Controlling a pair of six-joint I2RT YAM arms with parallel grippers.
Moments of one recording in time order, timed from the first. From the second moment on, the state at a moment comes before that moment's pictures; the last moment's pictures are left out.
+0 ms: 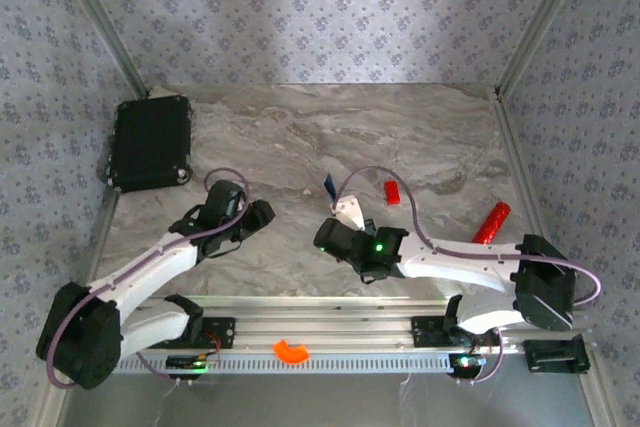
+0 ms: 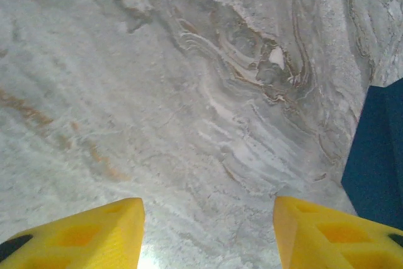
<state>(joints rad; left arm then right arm) -0.51 1.06 0.54 -0.29 0.11 -0.98 1.19 1.36 0.89 -0.62 0.65 0.66</state>
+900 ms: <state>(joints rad) -0.21 0.66 0.40 -0.55 0.29 -0.98 1.22 1.79 1.04 -0.63 0.57 0.49</state>
